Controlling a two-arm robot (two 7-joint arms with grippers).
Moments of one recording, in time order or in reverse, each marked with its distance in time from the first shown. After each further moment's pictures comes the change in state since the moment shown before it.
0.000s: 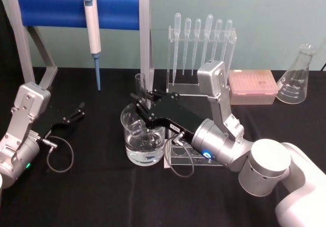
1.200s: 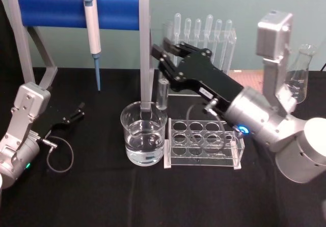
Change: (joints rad) left arm 0.000 0.000 0.000 0.000 0.000 0.000 0.000; right arm -0.072 0.122 0.103 -0.357 0.091 0.073 -0.048
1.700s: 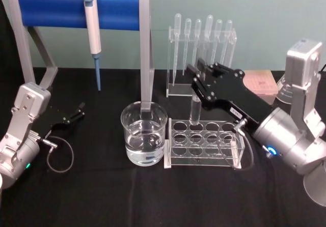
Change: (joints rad) left arm 0.000 0.000 0.000 0.000 0.000 0.000 0.000; right arm -0.130 0.084 0.075 -0.040 -0.034 -0.042 -0.044
